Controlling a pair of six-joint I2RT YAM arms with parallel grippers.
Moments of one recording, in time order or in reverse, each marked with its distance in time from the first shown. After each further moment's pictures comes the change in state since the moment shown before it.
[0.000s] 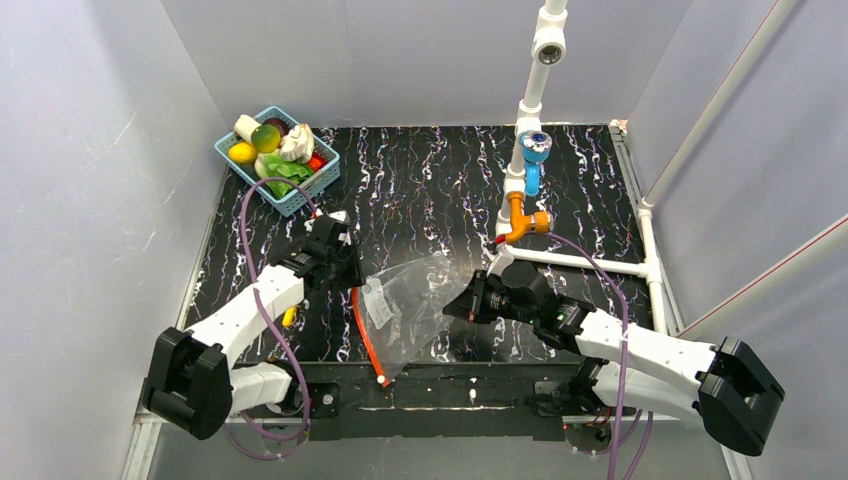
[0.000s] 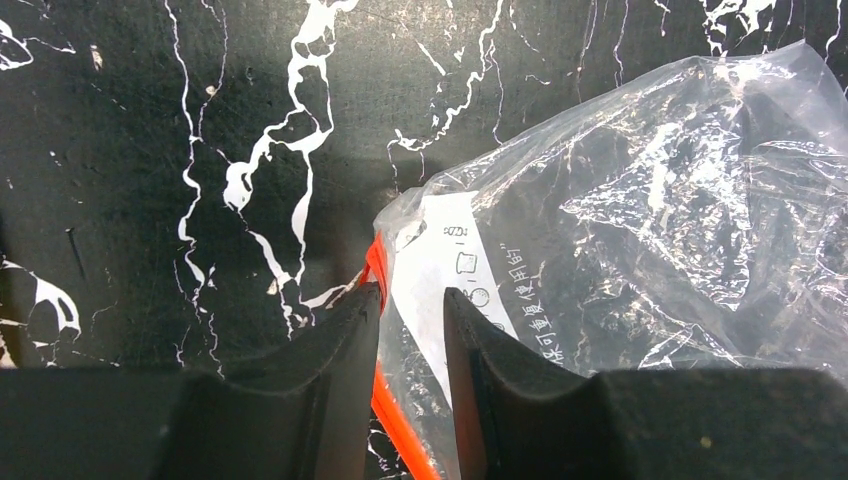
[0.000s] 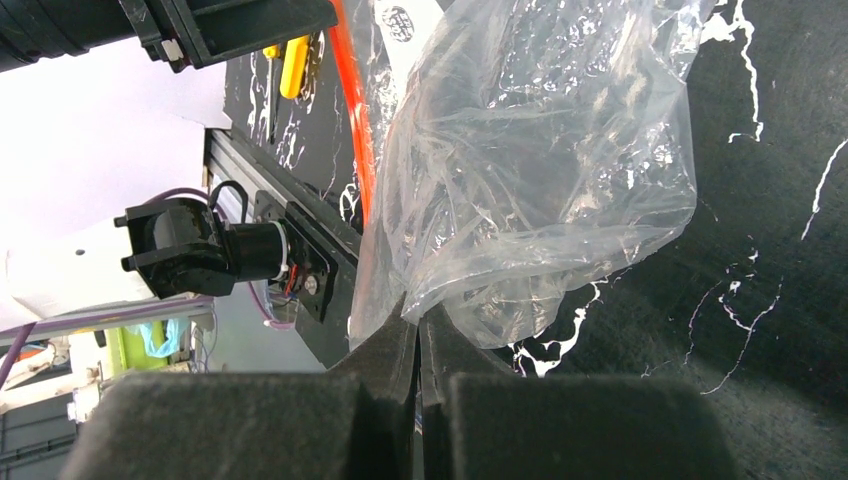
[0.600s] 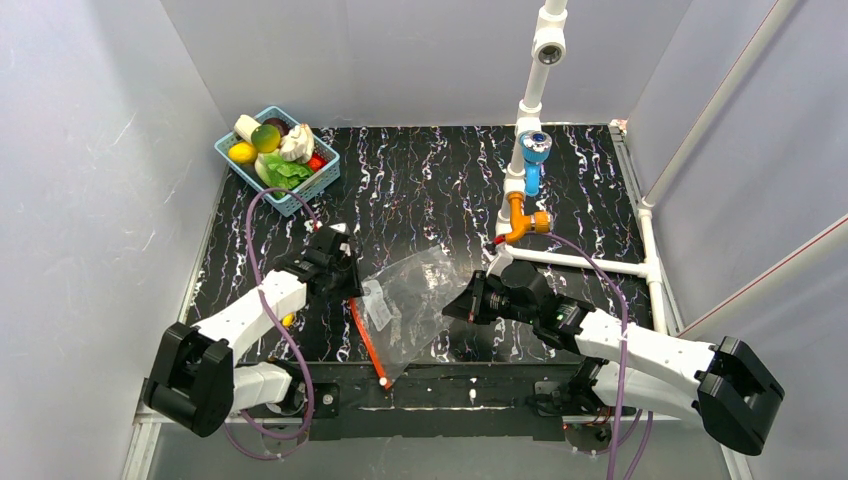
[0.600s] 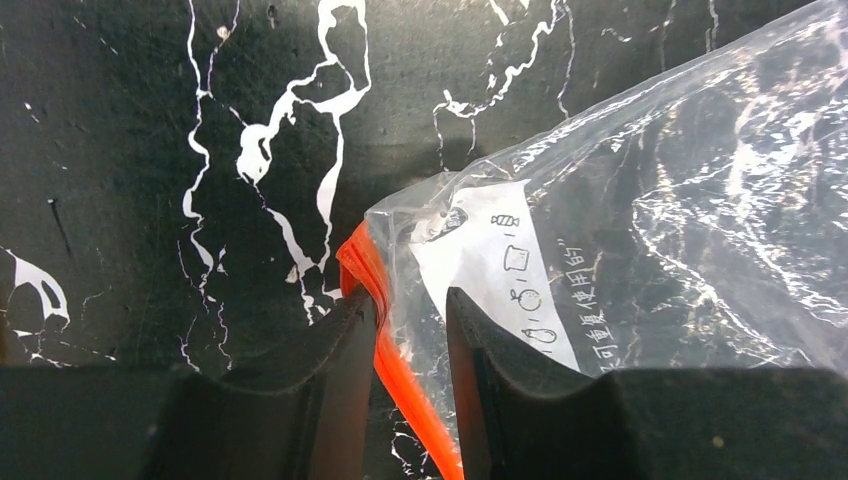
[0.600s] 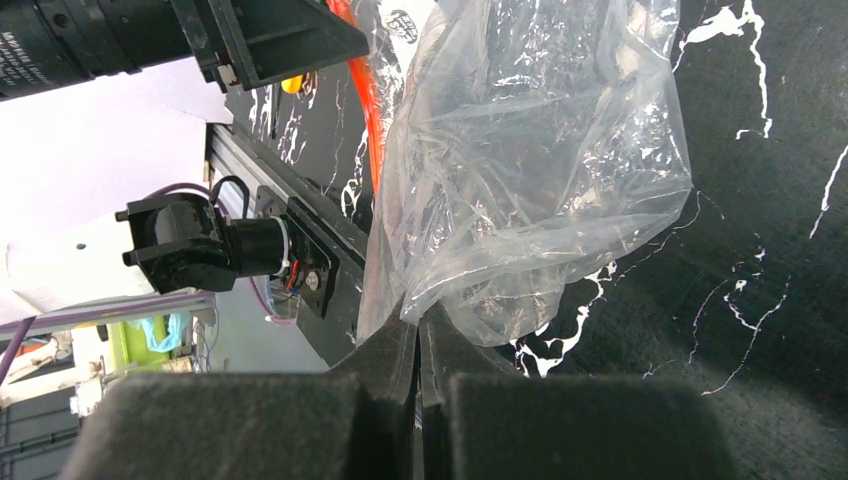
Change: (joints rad) left arm 0.000 0.021 -0.076 0.037 0.000 -0.003; right arm 0.000 0.006 0.000 0.002 -0.010 0.000
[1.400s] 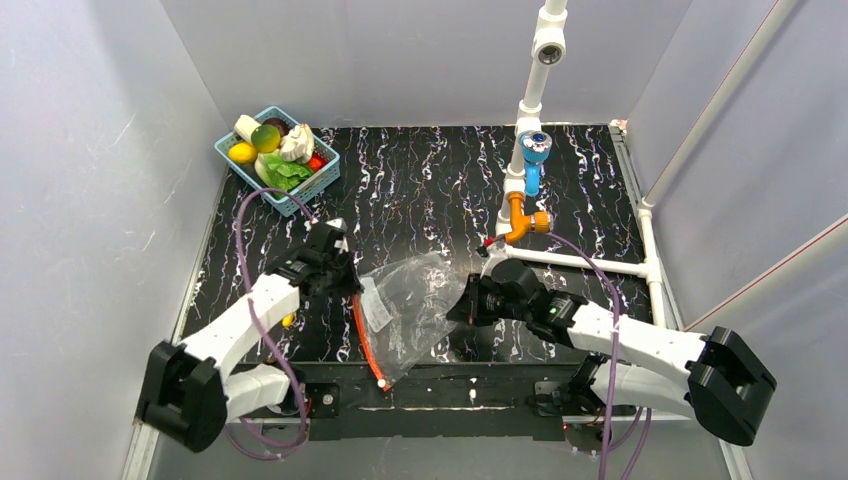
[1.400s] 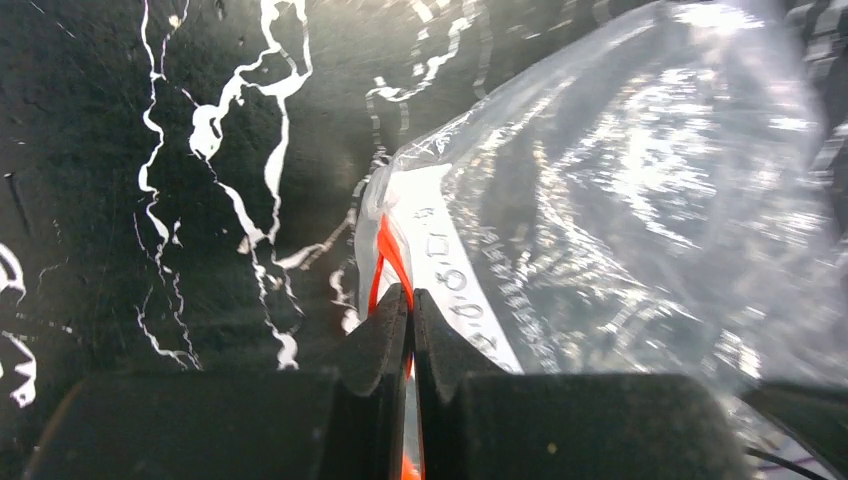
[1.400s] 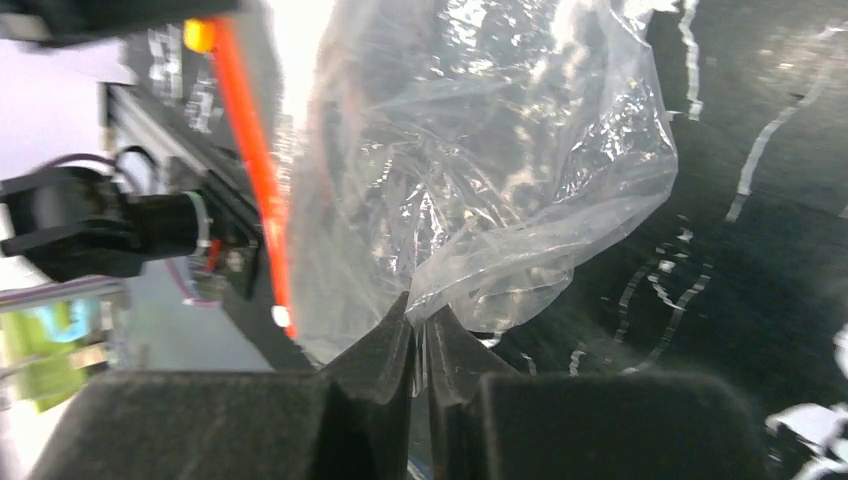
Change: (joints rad) left arm 0.000 -0.042 0.015 -0.034 0.066 -0.049; right arm 0.000 0.054 0.033 -0.080 0.000 -0.095
